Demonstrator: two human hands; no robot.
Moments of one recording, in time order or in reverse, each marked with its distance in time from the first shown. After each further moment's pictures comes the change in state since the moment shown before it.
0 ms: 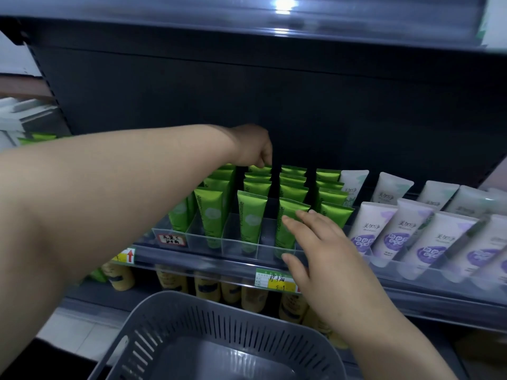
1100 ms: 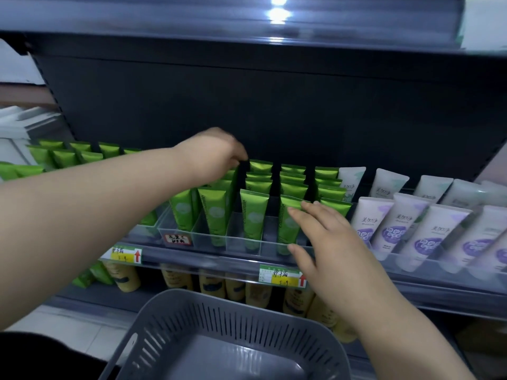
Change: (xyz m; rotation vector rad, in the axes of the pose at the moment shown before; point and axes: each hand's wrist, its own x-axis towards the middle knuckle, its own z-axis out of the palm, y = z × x) left_hand -0.069 -0.018 -0.004 0.239 0.235 0.066; right_hand -0.003 -0.005 -0.016 0.027 -0.021 0.003
